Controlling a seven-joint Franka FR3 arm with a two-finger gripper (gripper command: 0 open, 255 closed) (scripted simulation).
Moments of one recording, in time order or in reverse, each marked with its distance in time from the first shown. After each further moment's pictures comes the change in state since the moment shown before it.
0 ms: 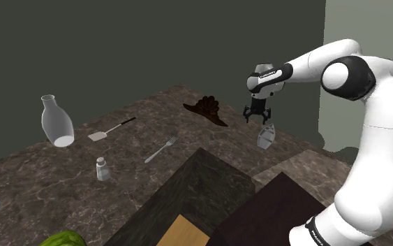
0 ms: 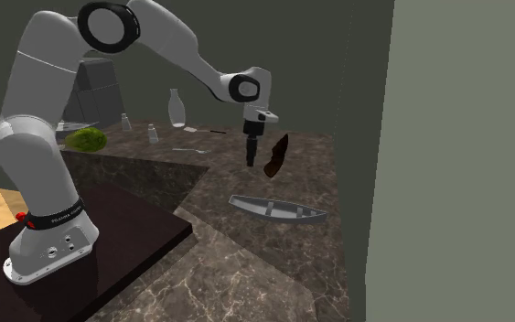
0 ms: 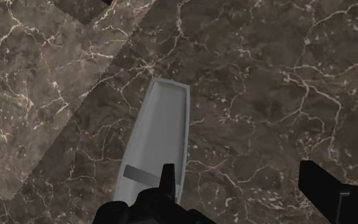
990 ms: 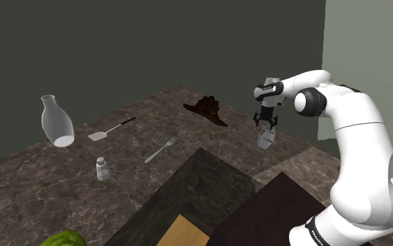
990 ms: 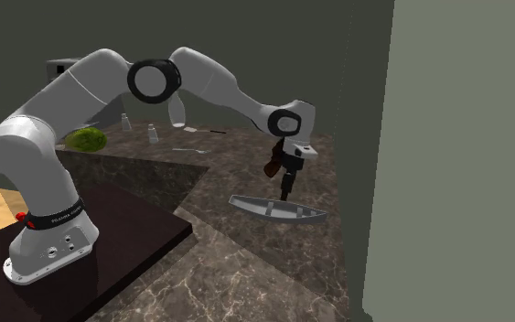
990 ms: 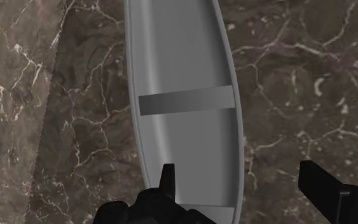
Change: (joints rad) arm -0.176 0.459 -0.079 0.527 0.100 -0.075 0.137
